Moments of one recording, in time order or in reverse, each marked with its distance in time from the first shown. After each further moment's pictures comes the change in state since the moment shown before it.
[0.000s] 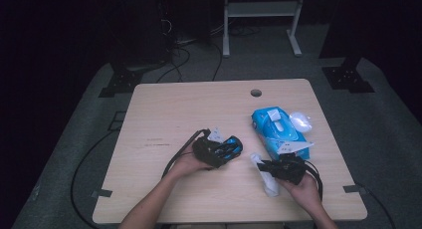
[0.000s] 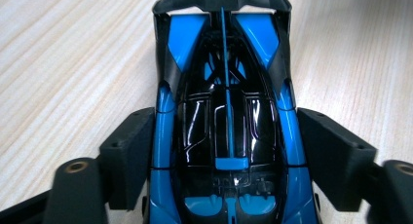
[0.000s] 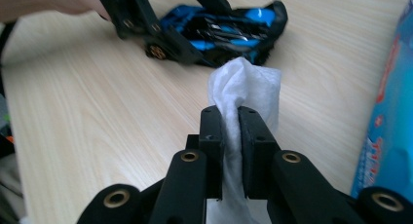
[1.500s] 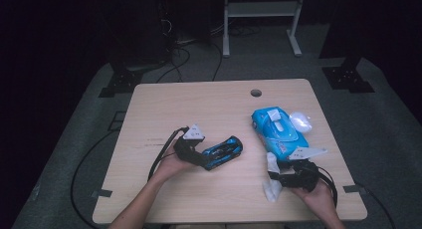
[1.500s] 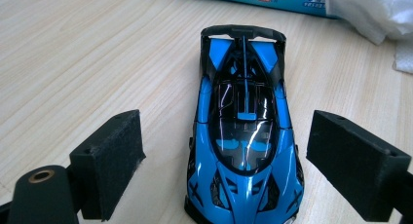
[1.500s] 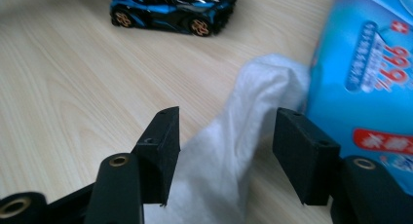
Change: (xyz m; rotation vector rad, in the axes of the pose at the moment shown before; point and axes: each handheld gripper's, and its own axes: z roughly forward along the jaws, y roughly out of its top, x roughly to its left) left arm 0.008 -0.024 -0.054 -0.157 0.043 -0.071; right arm -0.008 -0.024 -0.025 0.033 -0.110 0.007
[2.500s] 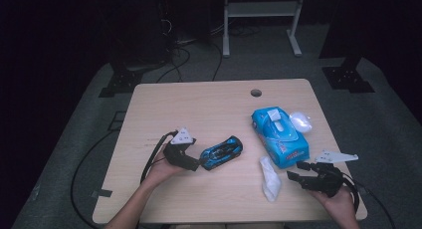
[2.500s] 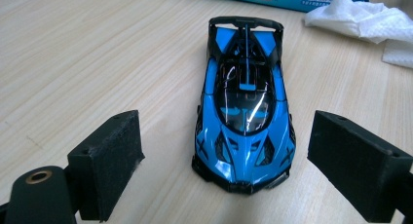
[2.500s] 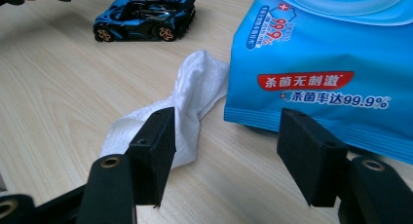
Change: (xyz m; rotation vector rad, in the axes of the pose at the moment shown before) left arm -0.001 -0.020 -0.025 -0.044 0.021 -0.028; right arm -0.025 -0.030 -0.041 -0.101 -0.031 0.092
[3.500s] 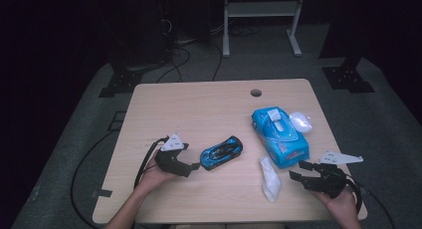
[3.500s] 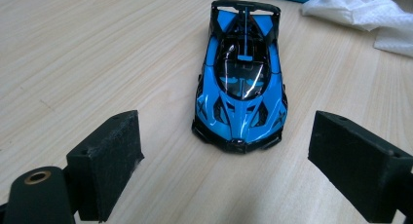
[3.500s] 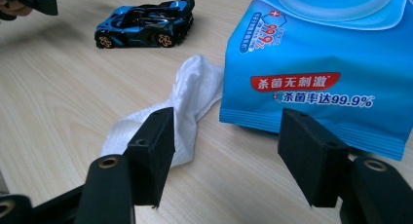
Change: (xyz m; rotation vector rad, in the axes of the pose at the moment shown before) left arm -0.003 -0.022 -0.020 -0.017 0.013 -0.027; right arm -0.003 -0.003 -0.006 -0.031 -0.001 0.006
